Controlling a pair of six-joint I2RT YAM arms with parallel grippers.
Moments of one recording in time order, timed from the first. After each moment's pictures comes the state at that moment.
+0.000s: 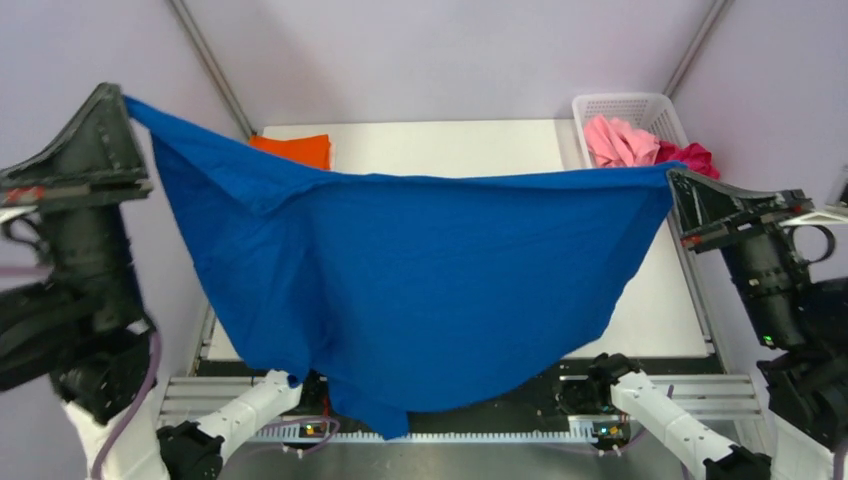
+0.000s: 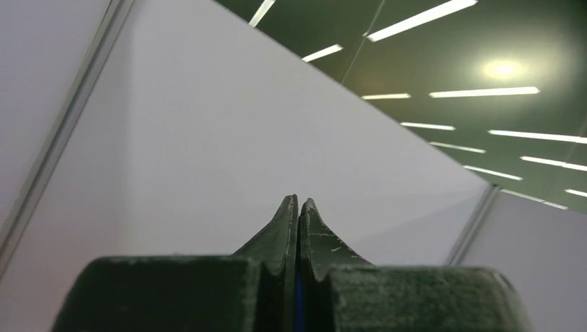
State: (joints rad) left arm -0.45 0.84 1.90 -0.21 -0.38 -0.29; right arm 0.43 0.66 1.64 -0.65 0.14 0.36
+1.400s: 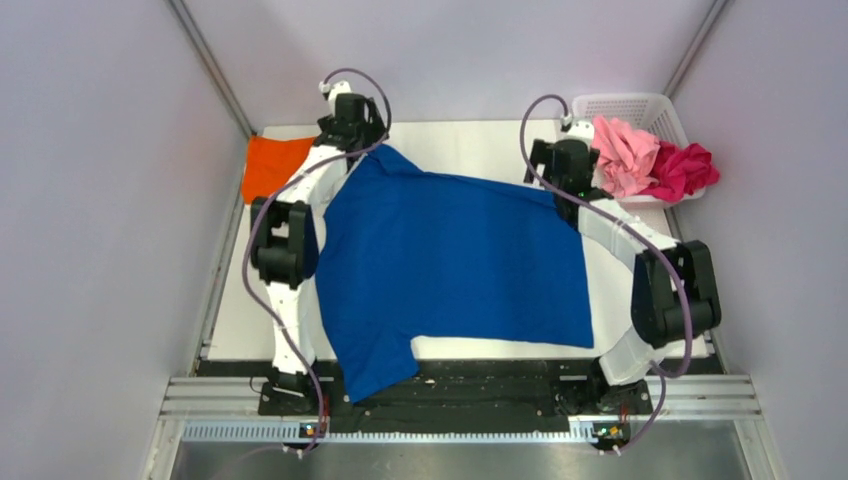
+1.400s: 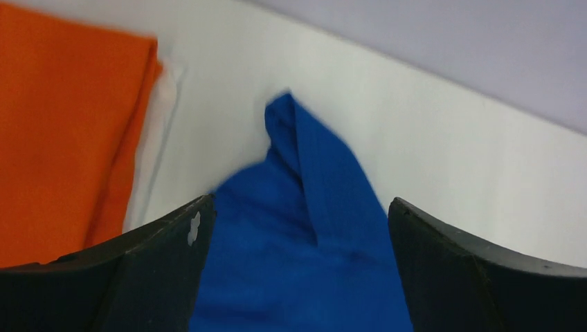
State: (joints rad) left arm -0.21 2.21 1.94 -0.23 -0.32 -0.42; right arm 0.23 1.65 1.13 0.12 0.35 0.21
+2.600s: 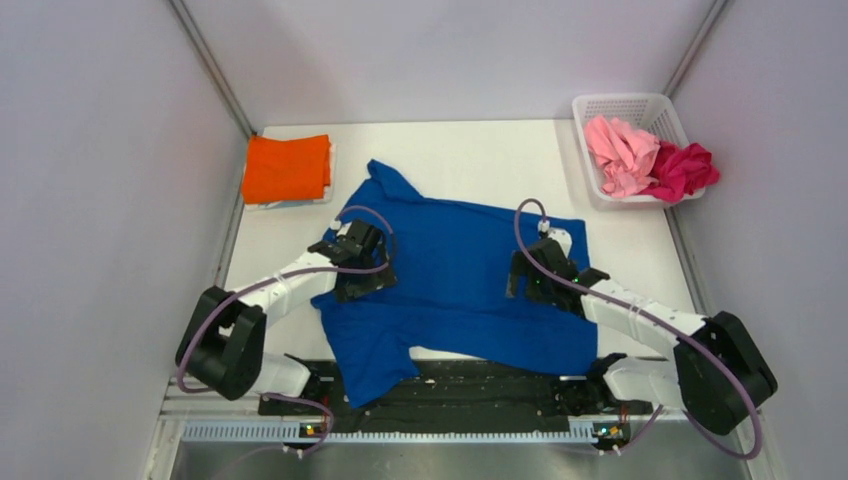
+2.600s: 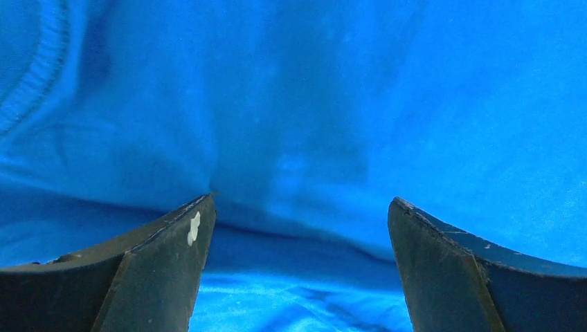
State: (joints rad) left arm -0.49 1.41 0.76 -0.53 -0.16 -0.79; right arm 0.57 1.21 0.53 -0.30 0.25 0.63
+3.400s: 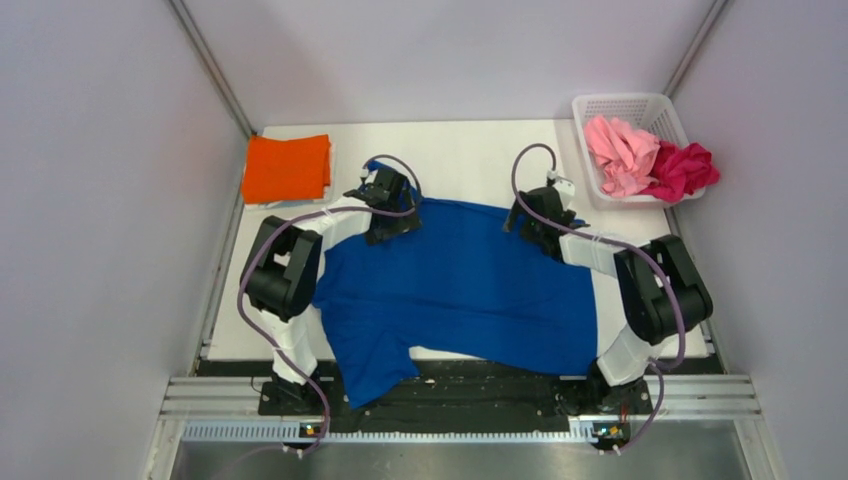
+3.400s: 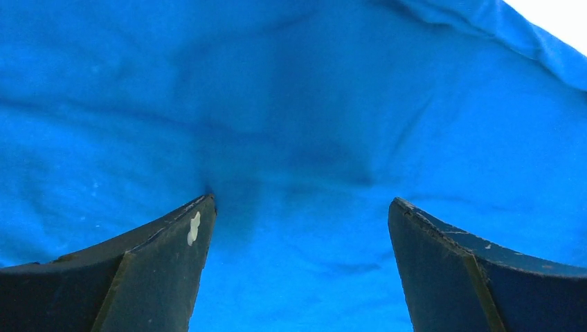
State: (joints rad) left arm -0.43 1.88 1.25 -0.39 -0.16 -0.73; right arm 0.35 1.64 0.82 0.06 0.29 0.61
